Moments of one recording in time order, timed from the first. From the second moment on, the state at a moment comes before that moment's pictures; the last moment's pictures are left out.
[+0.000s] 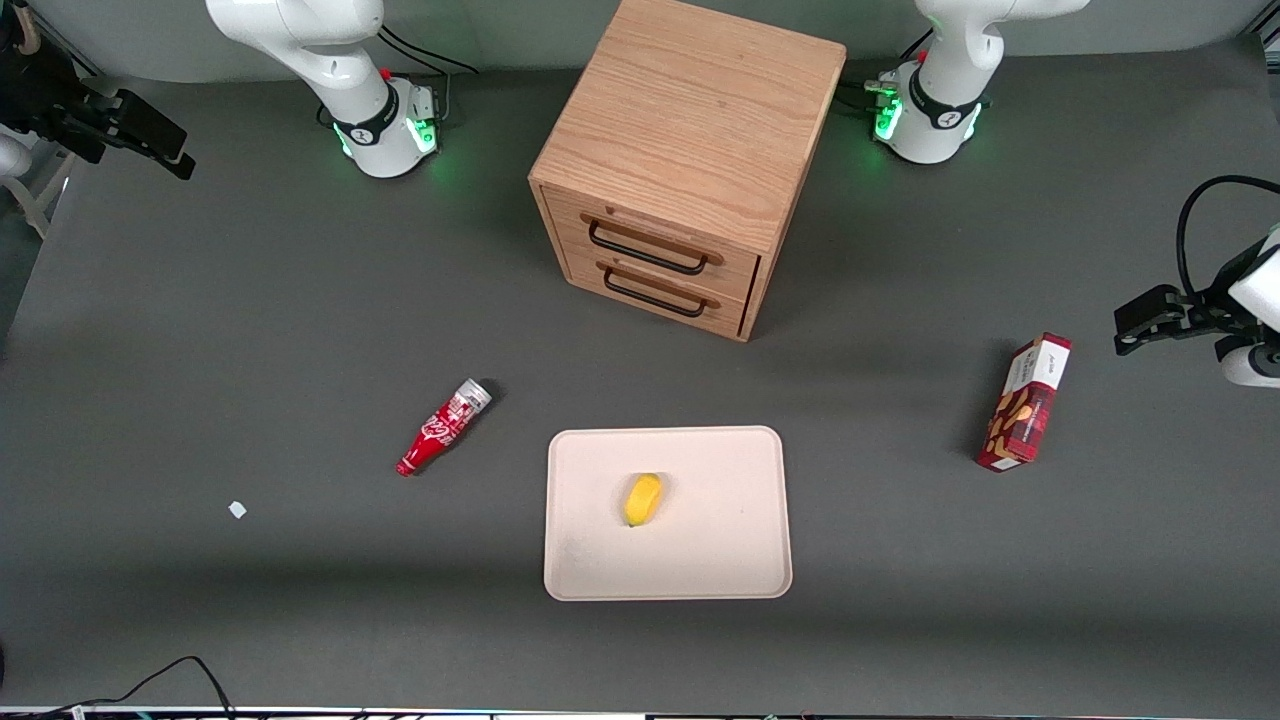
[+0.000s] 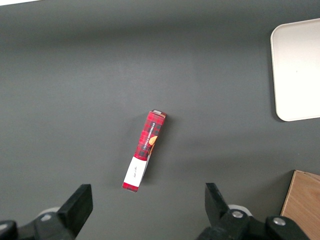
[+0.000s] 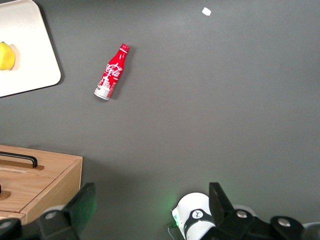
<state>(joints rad) -0.02 -0.13 0.14 -1.46 0.00 1.24 0.34</state>
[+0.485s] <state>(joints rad) -0.02 -0.13 0.15 -1.47 0.00 1.23 0.33</state>
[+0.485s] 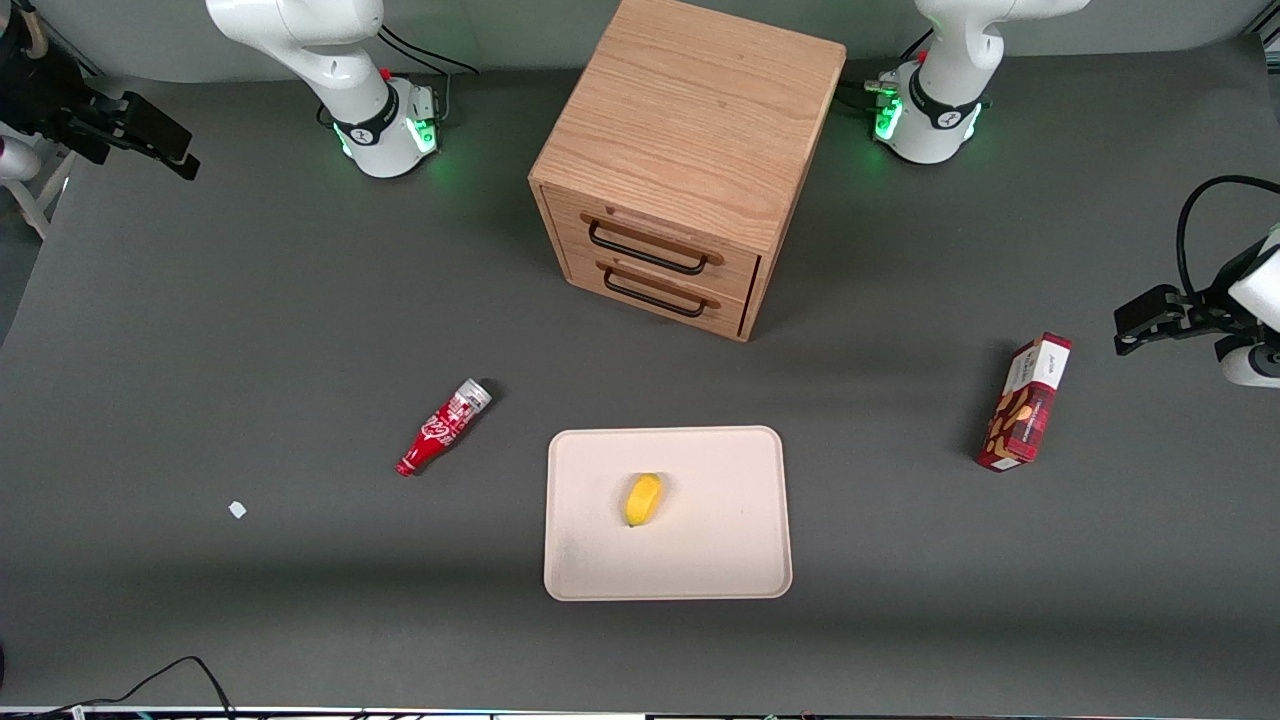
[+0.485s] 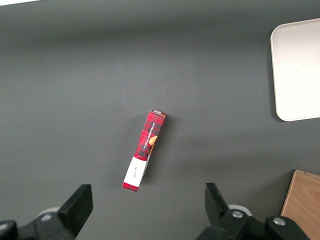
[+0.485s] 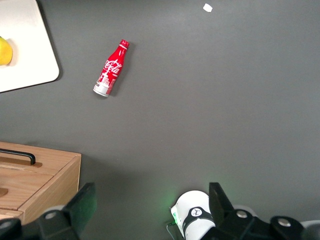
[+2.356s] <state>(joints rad) 0.00 0.53 0.31 -1.94 -0.12 2.31 1.14</state>
